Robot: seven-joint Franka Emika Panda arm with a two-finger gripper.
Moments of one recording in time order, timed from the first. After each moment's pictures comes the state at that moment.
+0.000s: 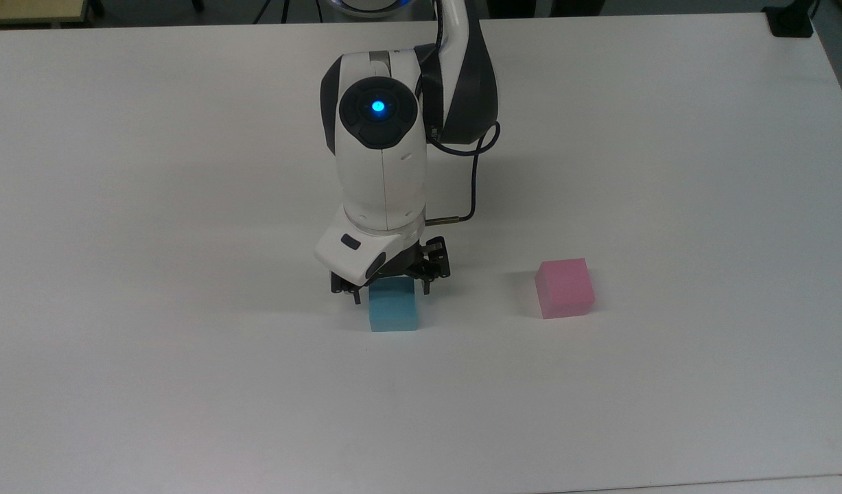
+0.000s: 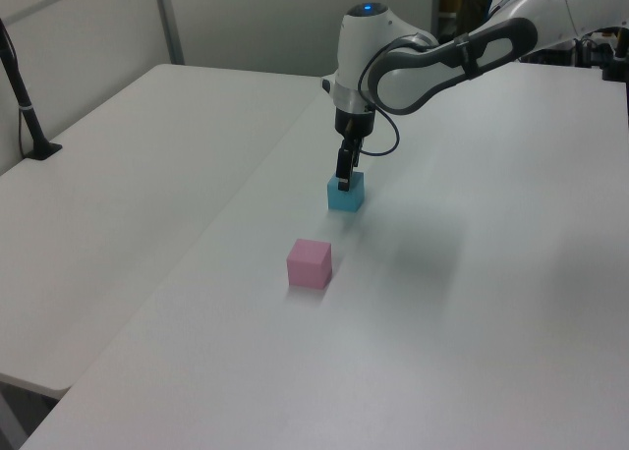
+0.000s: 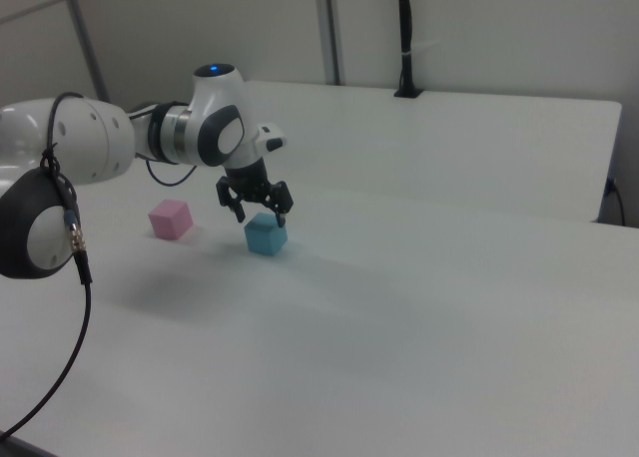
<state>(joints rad) 0.09 0.67 0.02 -1.32 -0.03 2.14 -0.06</state>
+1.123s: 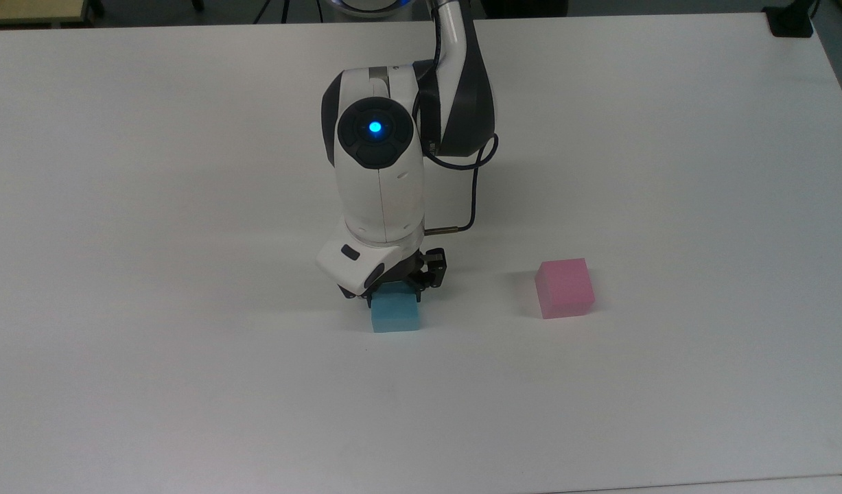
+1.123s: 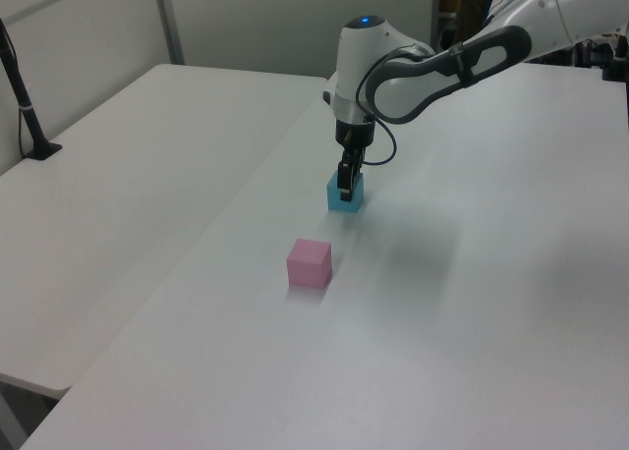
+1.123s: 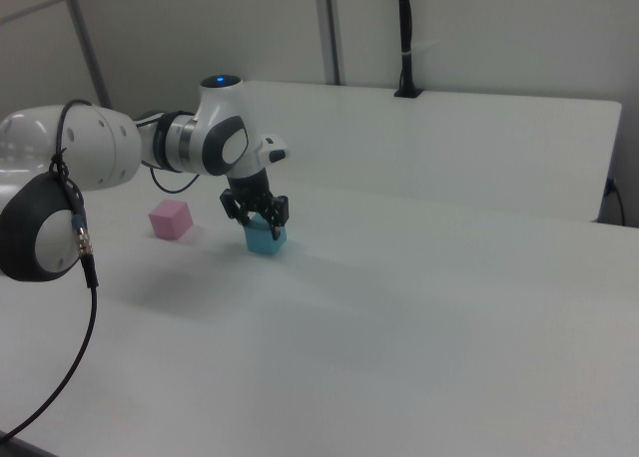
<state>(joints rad) 0.09 0.71 0.02 -1.32 -0.01 2.14 -0.05</state>
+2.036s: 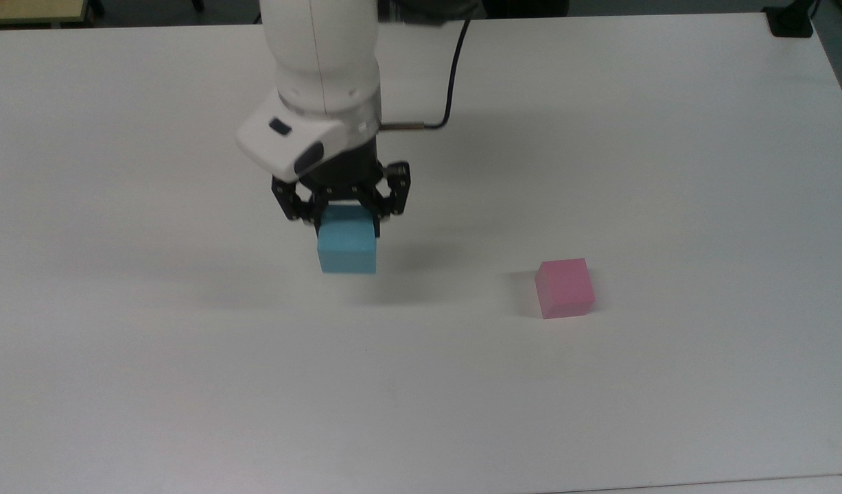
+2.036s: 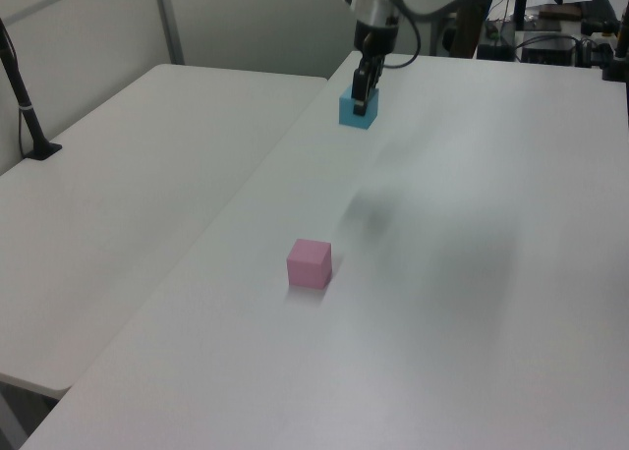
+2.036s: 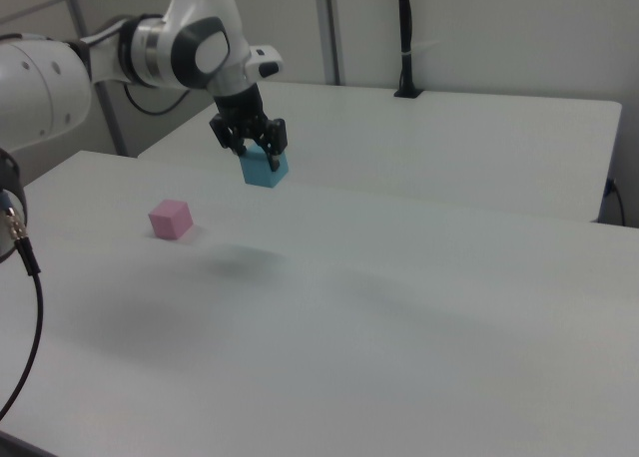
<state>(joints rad) 0.06 0.45 -0.02 -1.29 -0.01 1.93 -0.05</state>
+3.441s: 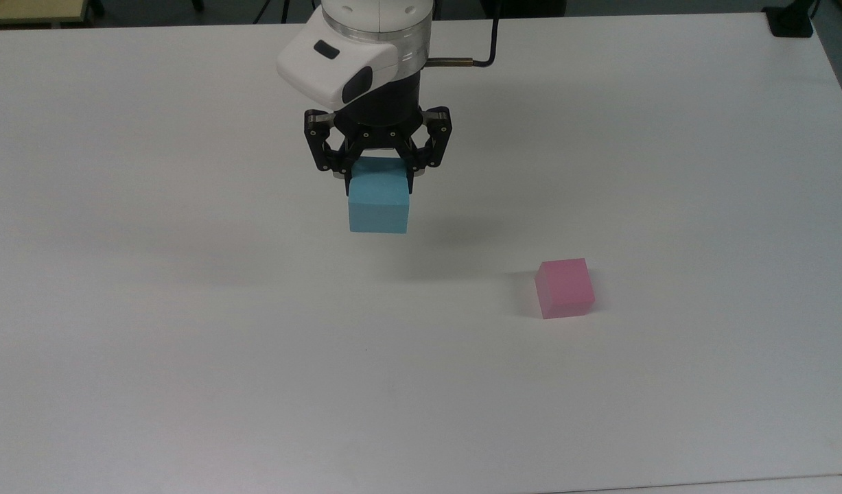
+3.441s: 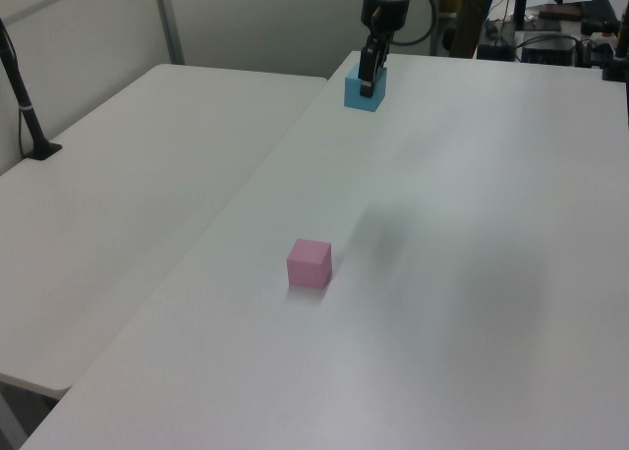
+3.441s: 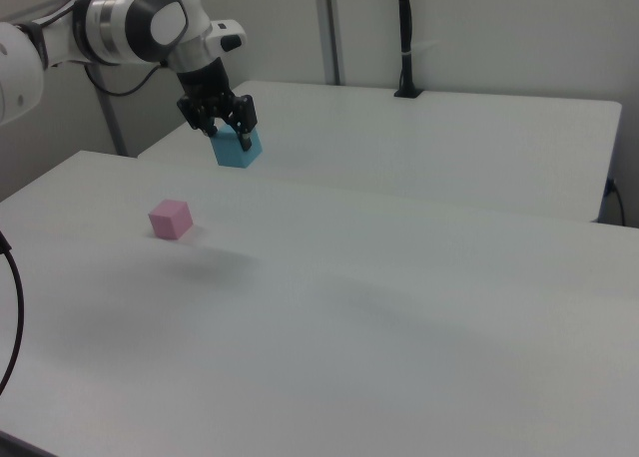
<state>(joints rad) 0.28 0.37 -0.22 -1.30 0.02 1.87 -0.02</state>
